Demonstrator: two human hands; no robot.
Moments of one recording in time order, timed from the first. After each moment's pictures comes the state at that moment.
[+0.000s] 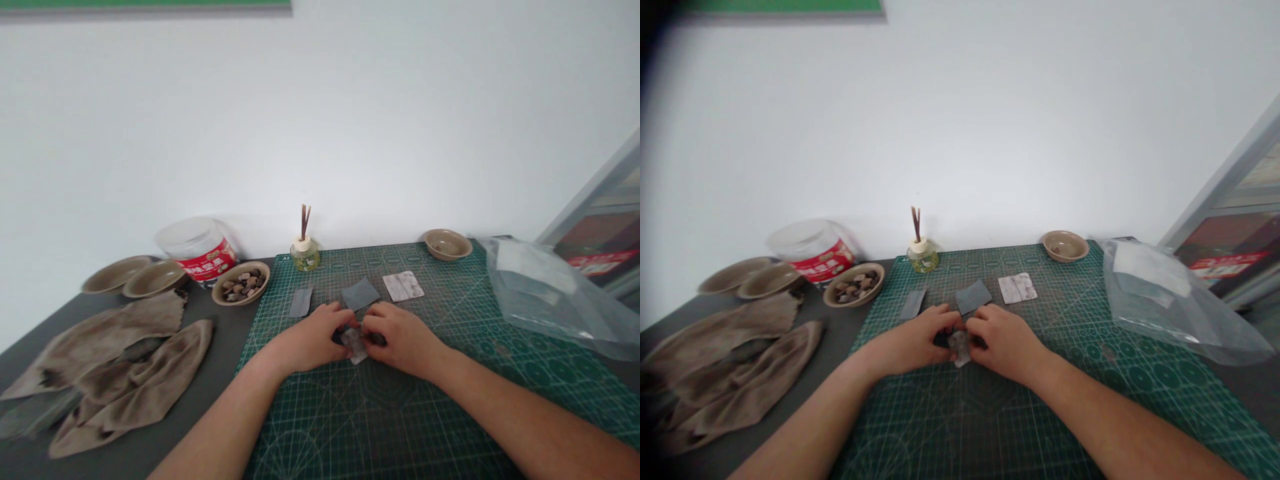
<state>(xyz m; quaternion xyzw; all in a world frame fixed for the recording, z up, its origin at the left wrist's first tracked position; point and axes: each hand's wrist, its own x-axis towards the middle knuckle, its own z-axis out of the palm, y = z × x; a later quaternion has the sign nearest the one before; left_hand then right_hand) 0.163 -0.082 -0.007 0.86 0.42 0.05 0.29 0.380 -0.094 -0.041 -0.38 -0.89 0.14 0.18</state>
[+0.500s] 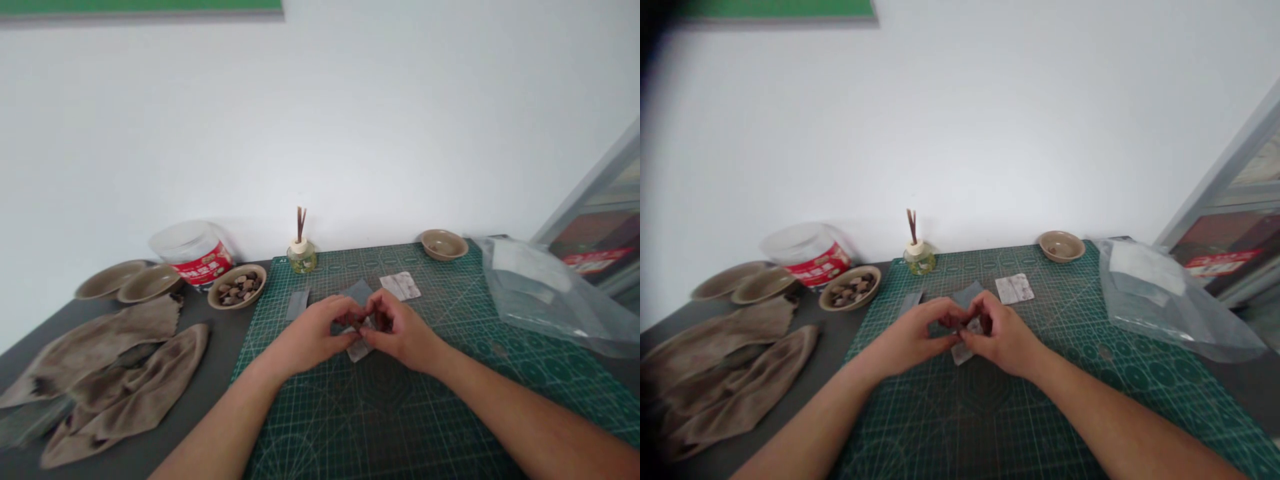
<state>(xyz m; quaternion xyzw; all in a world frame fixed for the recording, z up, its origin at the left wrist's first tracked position) 0.173 -0.084 0.001 0.84 0.38 0.20 0.32 0.380 -0.089 -0.041 -0.39 -0.74 0.41 0.37</state>
